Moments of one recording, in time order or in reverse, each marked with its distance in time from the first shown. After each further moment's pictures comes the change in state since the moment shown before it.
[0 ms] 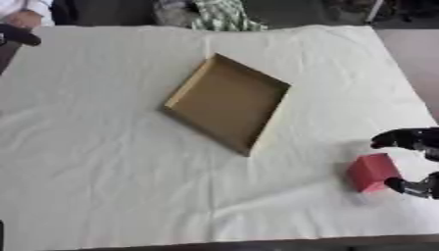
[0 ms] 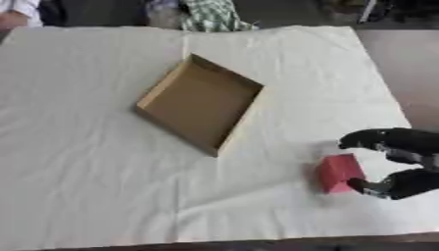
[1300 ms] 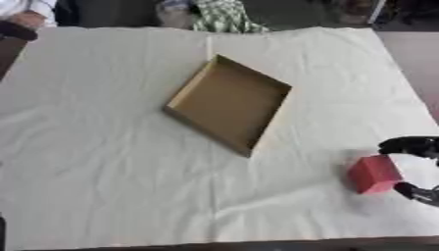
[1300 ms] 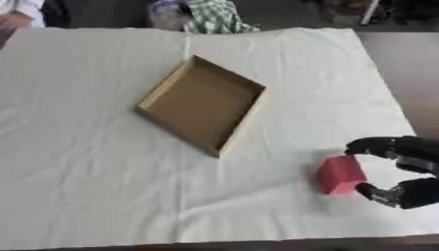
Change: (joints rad) left arm -0.001 0.002 0.006 0.000 -0.006 -0.008 0.037; right arm 0.080 -0.006 -0.050 -0.062 -0.070 0.029 0.005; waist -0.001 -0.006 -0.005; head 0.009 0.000
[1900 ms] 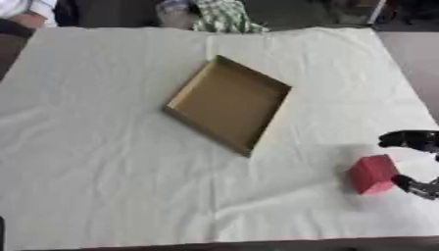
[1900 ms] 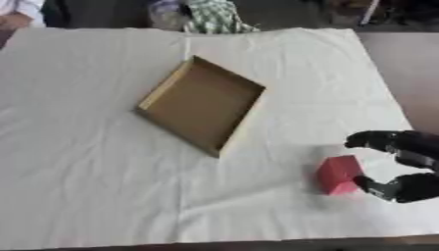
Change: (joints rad) left arm -0.004 0.000 0.005 0.000 -0.001 -0.005 0.011; right arm 0.000 0.000 0.000 -0.013 0.014 0.034 -0.027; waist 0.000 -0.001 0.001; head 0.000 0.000
